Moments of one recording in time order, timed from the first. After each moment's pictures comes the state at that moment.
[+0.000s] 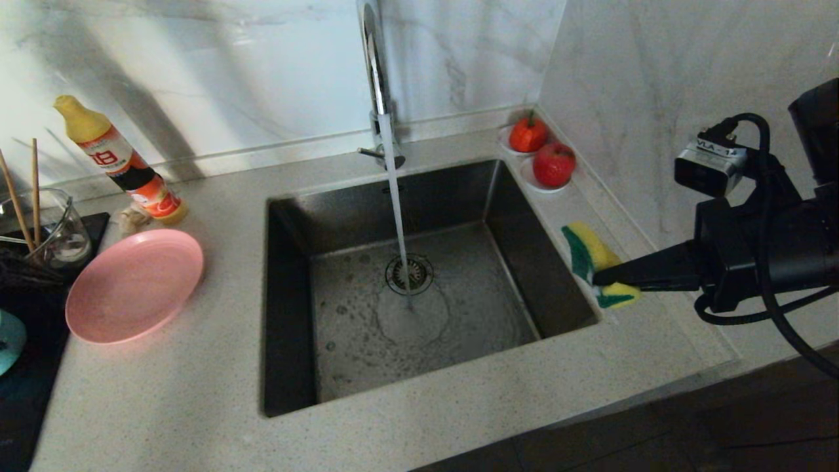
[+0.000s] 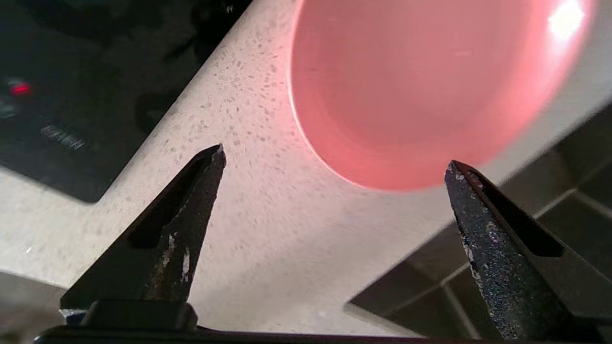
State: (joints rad) left arm 0.71 1.76 -1.54 0.77 -0.45 -0.43; right arm 0.30 1.47 -1.33 0.46 0.75 0.45
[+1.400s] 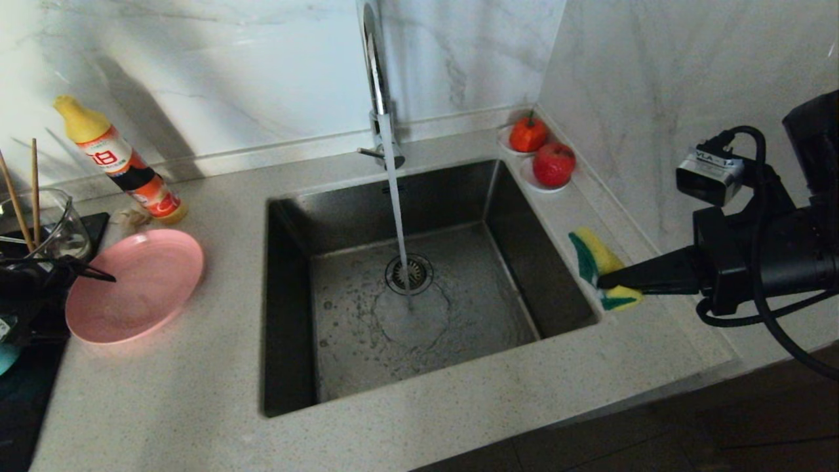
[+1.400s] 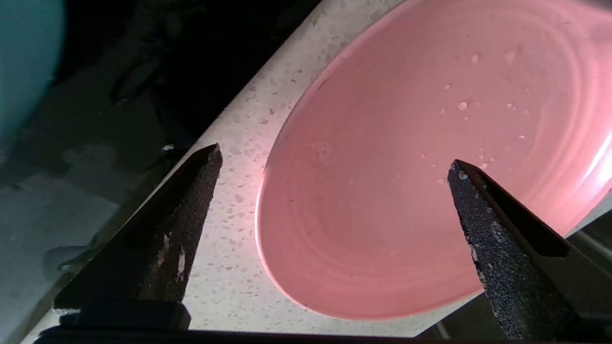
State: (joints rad) left arm 0.65 1.99 -1.60 0.56 -0.45 -0.53; right arm 0.25 1.48 -1.31 0.45 0.75 0.44
